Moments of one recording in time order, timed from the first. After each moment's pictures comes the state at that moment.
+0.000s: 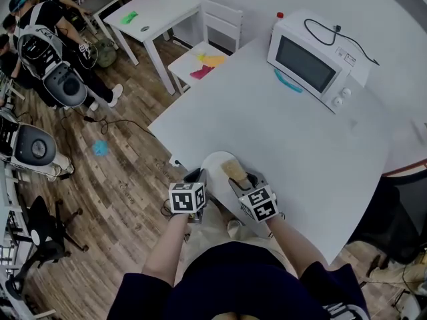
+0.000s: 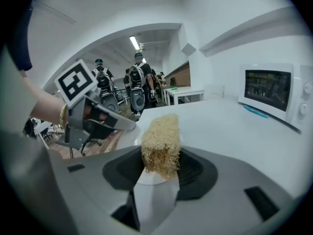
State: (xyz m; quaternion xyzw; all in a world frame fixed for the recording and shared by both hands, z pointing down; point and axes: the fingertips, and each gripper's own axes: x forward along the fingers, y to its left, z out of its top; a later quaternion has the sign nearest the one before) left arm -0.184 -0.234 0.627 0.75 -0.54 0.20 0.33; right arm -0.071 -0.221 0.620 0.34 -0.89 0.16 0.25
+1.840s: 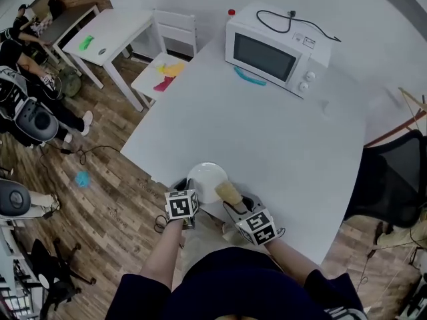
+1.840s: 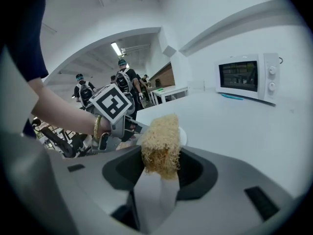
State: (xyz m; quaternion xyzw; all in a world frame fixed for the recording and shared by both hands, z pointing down) left arm -0.168 -0.246 0.674 0.74 -0.52 0.28 0.31; right arm -0.032 -0.154 0.611 0.41 -0.86 0.23 0.22
